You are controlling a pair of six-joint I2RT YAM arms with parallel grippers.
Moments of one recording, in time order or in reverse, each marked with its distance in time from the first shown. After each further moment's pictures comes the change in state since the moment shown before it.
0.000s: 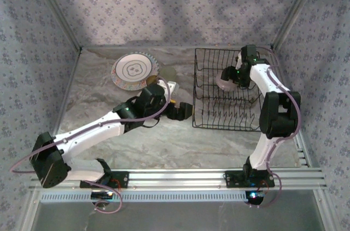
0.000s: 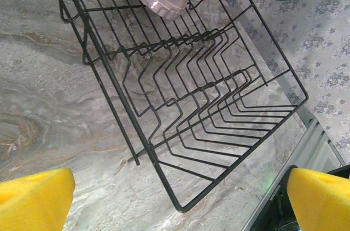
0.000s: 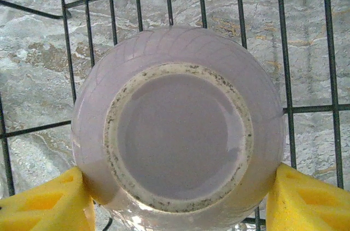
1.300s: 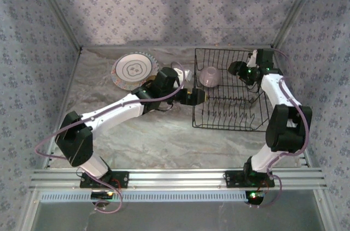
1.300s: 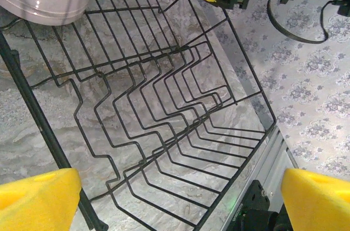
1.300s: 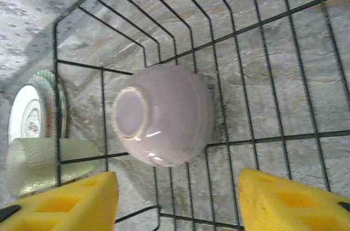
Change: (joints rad) left arm 0.069 0.282 0.230 0.053 0.206 -0.068; right arm -0.083 -0.168 -0.154 0.231 -0.174 0.136
